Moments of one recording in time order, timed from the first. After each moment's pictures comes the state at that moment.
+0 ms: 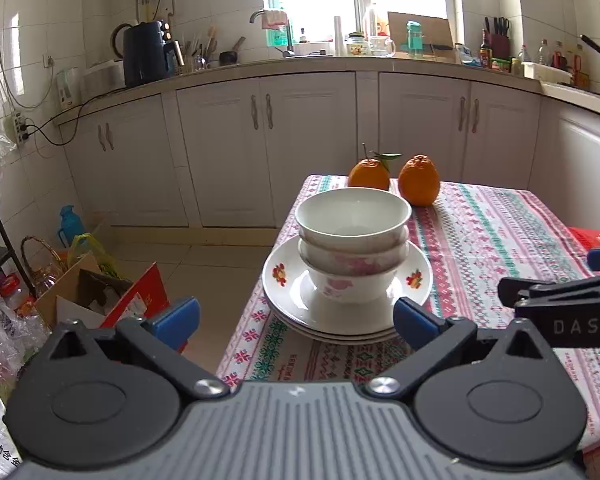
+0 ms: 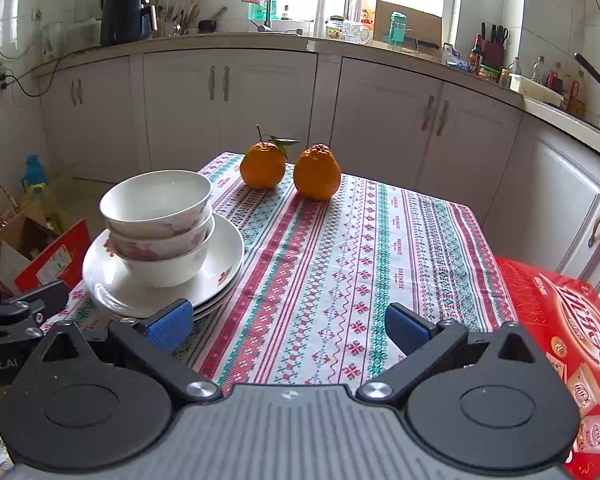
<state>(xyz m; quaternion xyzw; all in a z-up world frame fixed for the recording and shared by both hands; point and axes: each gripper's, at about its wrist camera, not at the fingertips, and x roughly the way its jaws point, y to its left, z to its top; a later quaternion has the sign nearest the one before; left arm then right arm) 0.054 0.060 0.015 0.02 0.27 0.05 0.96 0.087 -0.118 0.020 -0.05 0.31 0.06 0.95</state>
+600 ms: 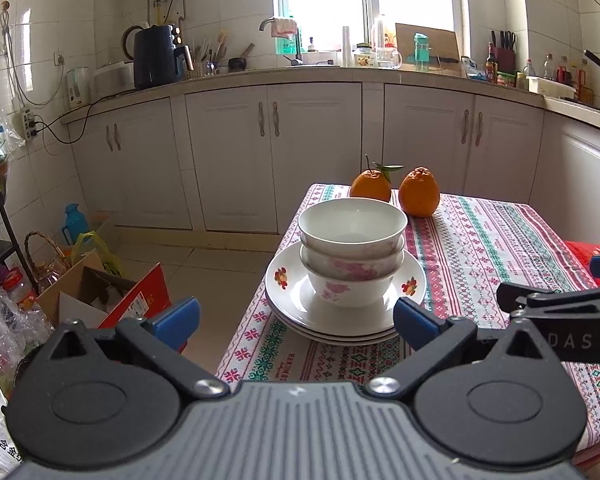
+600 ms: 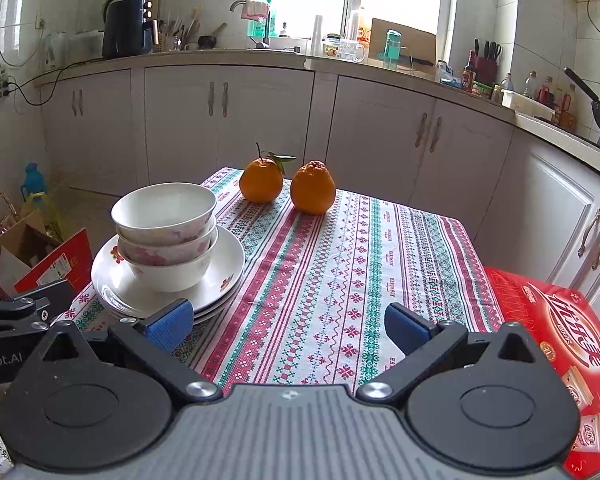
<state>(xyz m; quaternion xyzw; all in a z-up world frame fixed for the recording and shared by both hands) 0.043 0.056 0.023 0.01 0.26 0.07 0.96 0.070 -0.114 0.028 -0.06 0.29 0.05 0.95</state>
